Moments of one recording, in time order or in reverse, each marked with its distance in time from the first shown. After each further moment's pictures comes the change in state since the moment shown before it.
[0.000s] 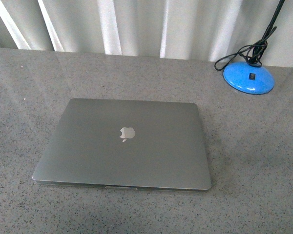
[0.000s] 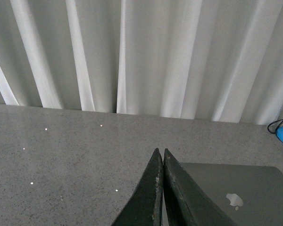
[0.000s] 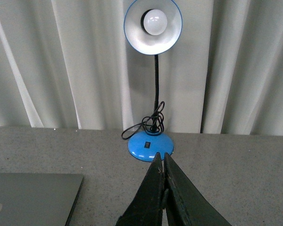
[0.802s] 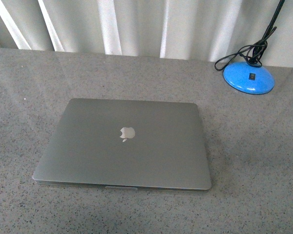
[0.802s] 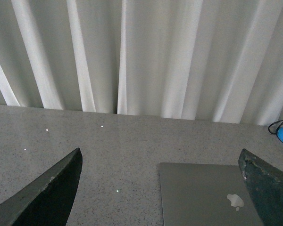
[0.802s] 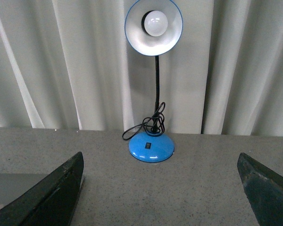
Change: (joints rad) left arm 0.000 -0.001 0.000 0.000 0.000 0.002; right arm 0.000 0.000 0.000 0.000 0.000 0.003
